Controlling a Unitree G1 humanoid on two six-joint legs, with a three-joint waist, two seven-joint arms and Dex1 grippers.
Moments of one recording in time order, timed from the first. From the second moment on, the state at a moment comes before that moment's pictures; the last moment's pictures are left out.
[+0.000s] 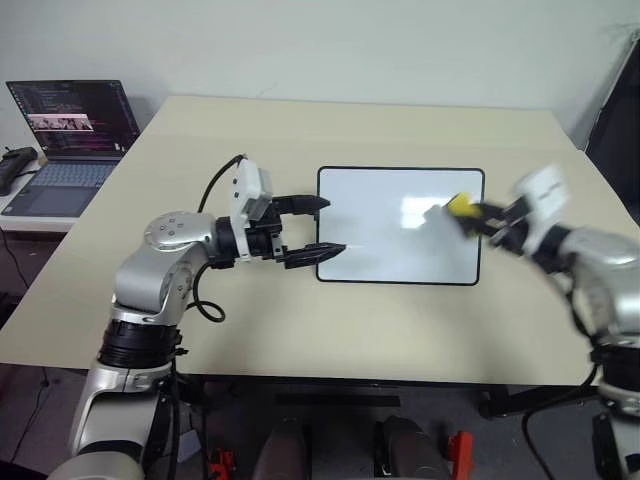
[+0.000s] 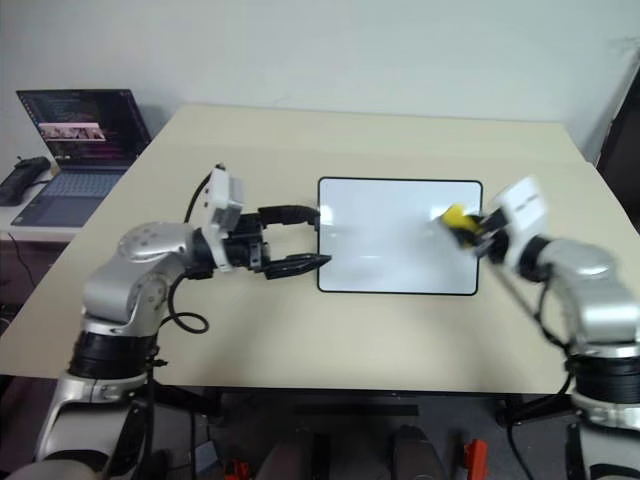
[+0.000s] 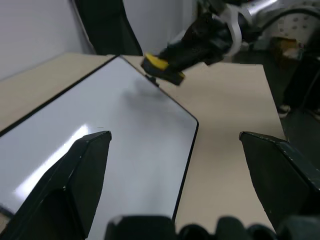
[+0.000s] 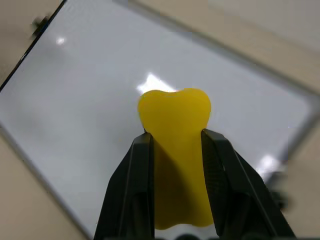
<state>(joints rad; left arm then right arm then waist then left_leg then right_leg) -0.65 0.53 -0.04 -0.08 -0.51 0.47 -1.10 -0.51 -0.73 -0.31 -0.16 0.31 0.73 0.72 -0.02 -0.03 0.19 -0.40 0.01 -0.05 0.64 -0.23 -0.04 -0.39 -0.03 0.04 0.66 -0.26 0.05</state>
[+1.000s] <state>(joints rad) -0.71 0.37 -0.19 -0.06 -0.45 0.46 -1.06 -0.46 -0.88 -0.29 0.54 0.18 0.68 0.58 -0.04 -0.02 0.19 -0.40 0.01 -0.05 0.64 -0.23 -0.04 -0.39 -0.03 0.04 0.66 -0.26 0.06</state>
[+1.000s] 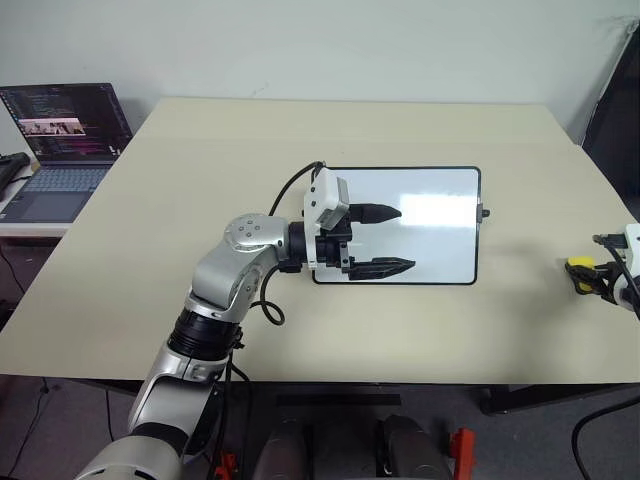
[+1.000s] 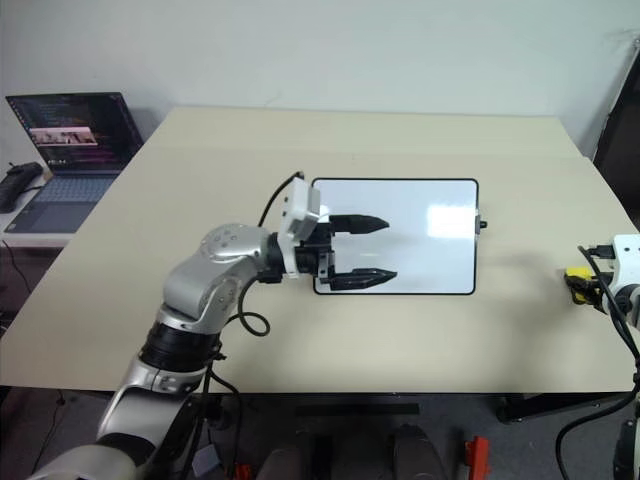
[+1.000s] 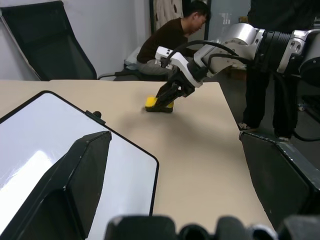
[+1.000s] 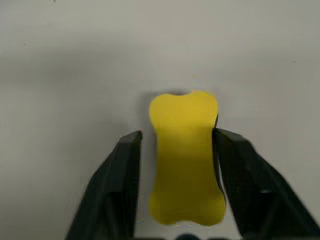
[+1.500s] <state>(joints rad) -0.68 0.42 0.08 0.08 -0.36 0.32 -0.74 -0.46 -0.70 -0.37 0.28 0.27 0.56 0.51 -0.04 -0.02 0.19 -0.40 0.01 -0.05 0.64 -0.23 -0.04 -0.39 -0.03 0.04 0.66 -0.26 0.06</state>
